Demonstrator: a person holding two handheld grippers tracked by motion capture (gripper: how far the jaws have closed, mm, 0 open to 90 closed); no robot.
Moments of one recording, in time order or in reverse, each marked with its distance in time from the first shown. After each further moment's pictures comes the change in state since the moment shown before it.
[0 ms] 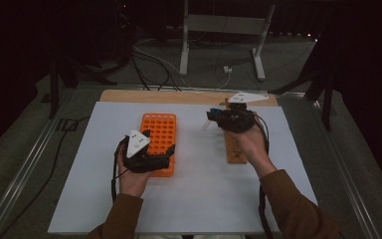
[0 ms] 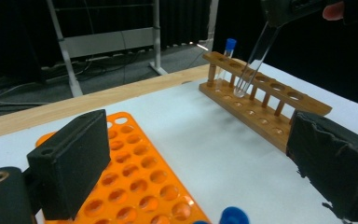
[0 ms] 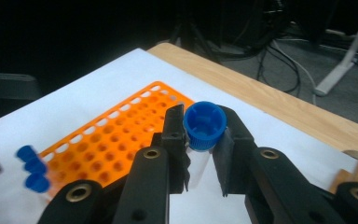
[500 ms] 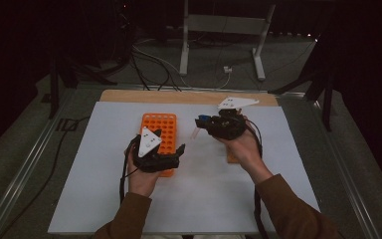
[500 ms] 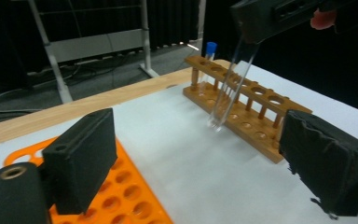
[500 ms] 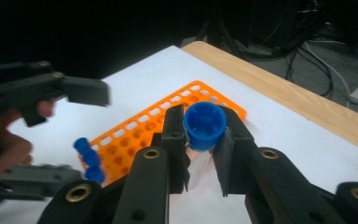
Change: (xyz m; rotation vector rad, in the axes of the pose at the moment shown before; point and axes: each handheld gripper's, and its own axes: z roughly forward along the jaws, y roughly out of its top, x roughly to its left) left arm -0.020 0.009 0.013 0.004 -0.039 0.027; right arm 0.034 0.005 0.001 0.015 0.095 -0.036
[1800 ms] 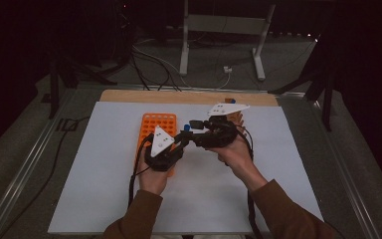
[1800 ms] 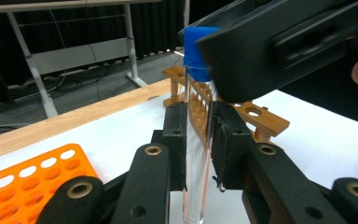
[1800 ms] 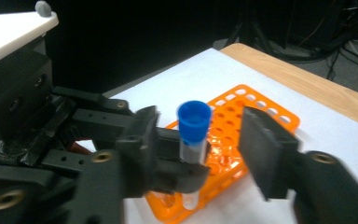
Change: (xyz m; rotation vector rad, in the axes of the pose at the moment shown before) left arm -0.015 0.007 0.013 -0.034 -0.042 0.022; right arm 0.026 0.000 0.005 -0.012 0.113 0.017
